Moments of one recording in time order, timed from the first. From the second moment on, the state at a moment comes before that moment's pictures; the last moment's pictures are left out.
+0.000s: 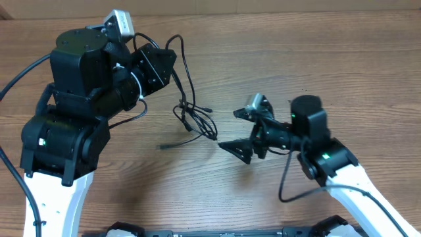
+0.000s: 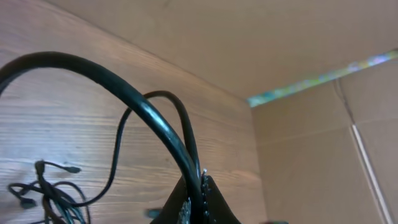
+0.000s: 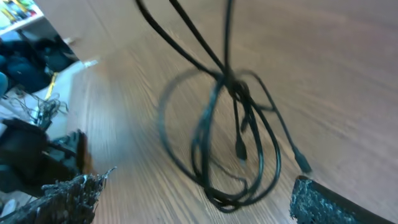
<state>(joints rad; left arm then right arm) -0.26 1.27 1.73 -0.92 0.33 -0.81 0.42 1.18 0.73 -0.09 -0.78 -0.10</state>
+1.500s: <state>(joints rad) -0.37 1.38 1.74 -1.21 0.06 -0.94 0.47 1.46 0.73 0.40 -1.03 0.22</state>
